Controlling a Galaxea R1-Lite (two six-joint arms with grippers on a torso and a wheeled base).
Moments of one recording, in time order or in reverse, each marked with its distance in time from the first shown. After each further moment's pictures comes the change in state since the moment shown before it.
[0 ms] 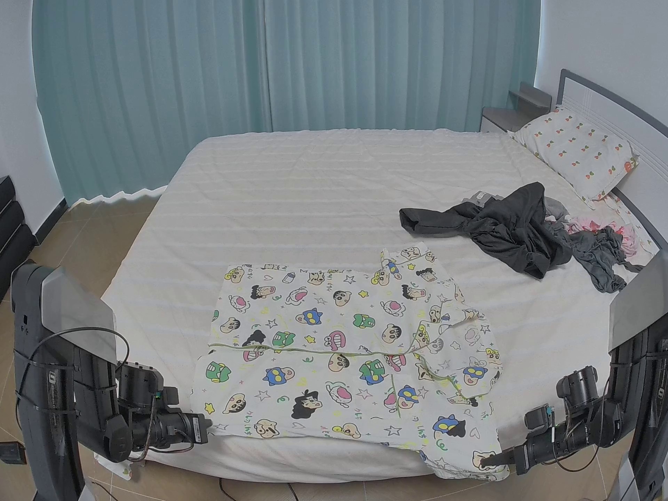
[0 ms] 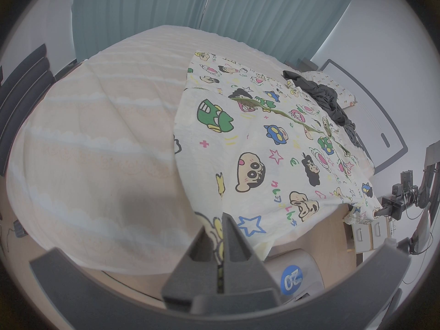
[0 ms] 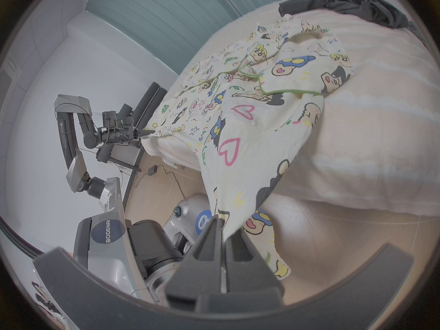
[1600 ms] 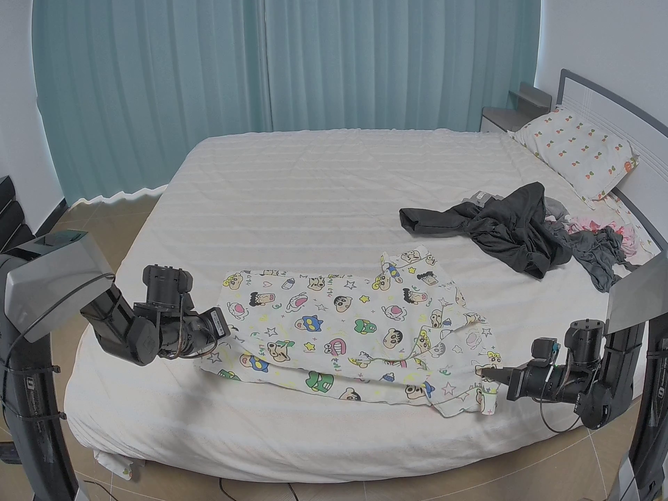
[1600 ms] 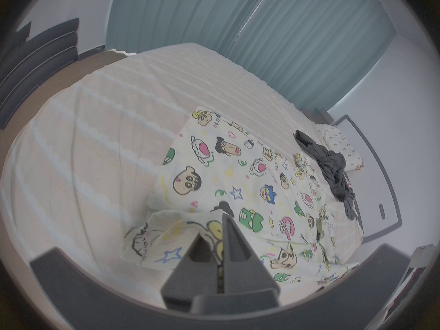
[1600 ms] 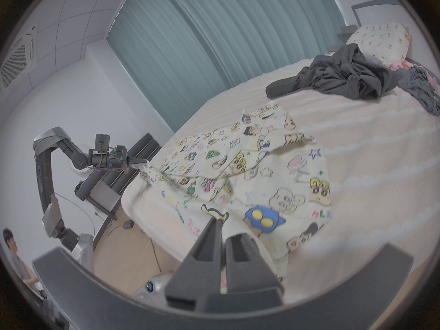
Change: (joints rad) left arm -0.050 -0.133 -0.781 0.719 0.121 -0.353; right arm -0.014 0.027 -0.235 -0.454 -0.130 0.313
